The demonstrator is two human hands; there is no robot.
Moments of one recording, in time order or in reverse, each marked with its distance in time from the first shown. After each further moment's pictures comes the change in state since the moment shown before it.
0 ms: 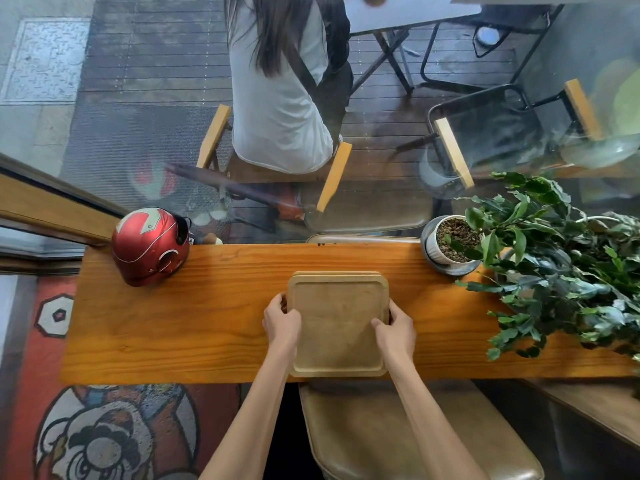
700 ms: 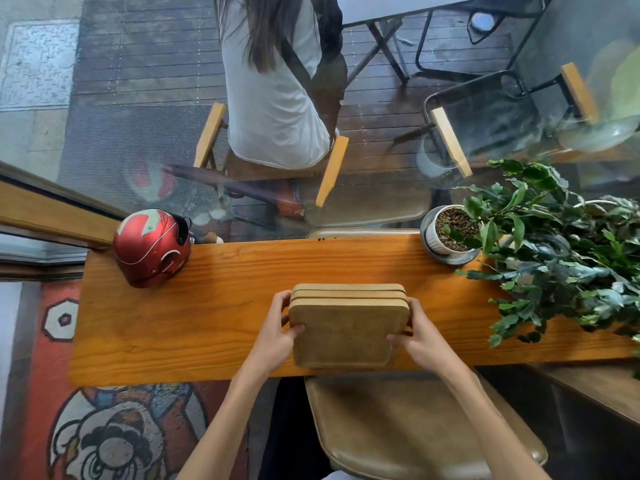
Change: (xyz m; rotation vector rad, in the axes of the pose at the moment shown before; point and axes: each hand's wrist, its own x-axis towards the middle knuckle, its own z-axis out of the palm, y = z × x) left_hand -0.023 -0.008 -0.054 0.128 -0.475 0.443; right_hand -0.013 0.010 -0.067 -0.148 -0.431 -0.278
